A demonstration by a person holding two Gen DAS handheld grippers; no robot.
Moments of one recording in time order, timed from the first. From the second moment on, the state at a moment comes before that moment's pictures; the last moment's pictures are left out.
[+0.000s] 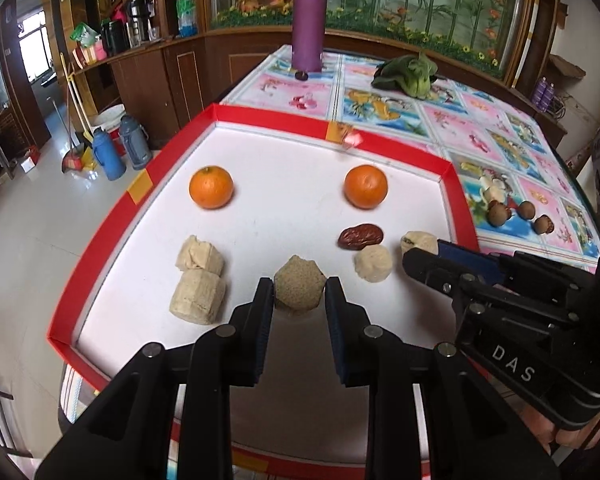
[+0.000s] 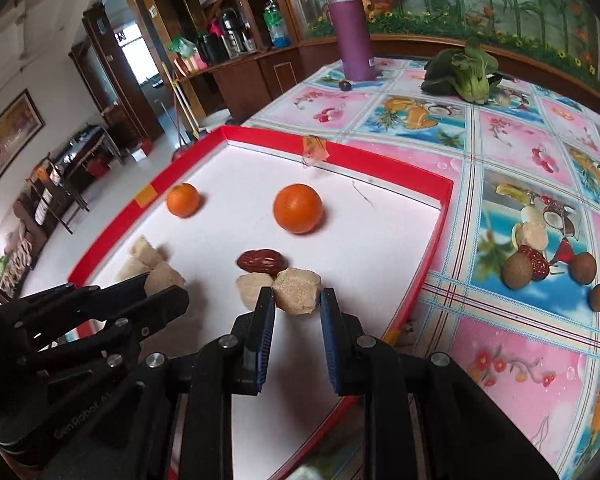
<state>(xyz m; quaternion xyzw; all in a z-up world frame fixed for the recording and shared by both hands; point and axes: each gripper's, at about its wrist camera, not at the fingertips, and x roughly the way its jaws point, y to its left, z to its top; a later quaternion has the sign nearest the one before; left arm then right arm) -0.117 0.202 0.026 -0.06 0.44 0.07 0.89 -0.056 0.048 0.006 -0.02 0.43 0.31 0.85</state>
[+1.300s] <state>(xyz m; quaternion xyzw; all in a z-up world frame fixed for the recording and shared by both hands) -0.103 0.076 0.058 0.00 0.42 -0.04 0.90 -0.027 -0.168 0.017 0.05 0.38 0.15 0.91</state>
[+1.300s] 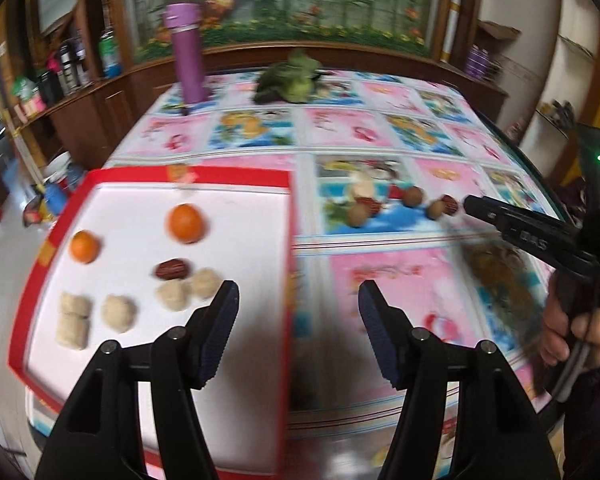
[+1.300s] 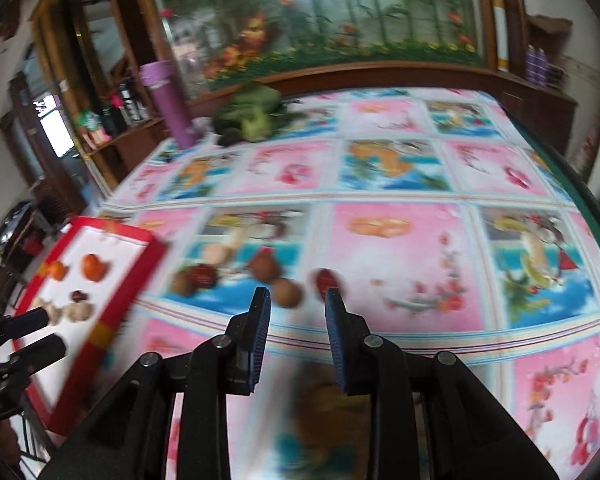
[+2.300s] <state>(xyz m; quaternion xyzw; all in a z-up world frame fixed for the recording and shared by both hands) -0.024 -0.032 0.033 0.00 0.48 -0.10 0.87 0.016 -0.213 -0.004 0.09 0.44 0.07 0.89</state>
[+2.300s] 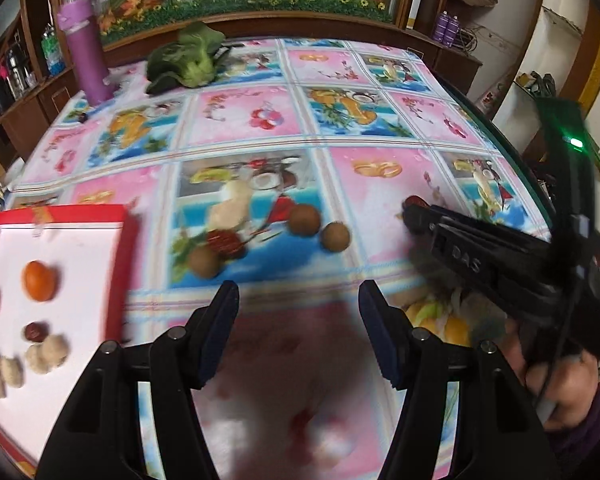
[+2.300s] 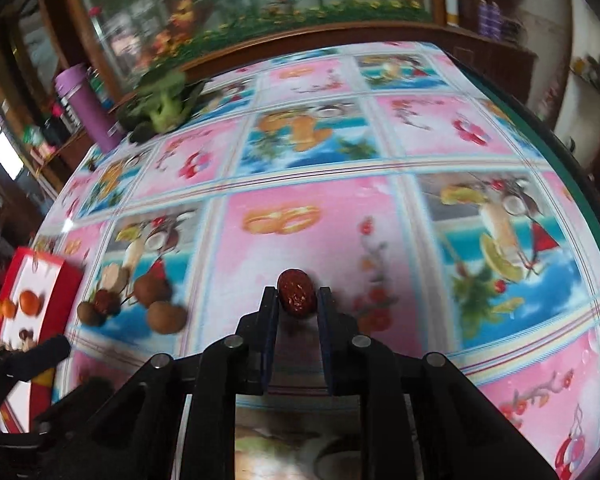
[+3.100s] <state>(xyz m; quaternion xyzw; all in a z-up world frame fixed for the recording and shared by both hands) 0.006 -0.045 0.009 -0.02 0.48 -0.09 0.87 0.016 -0.217 -0.004 0.10 0.44 0.07 0.89</state>
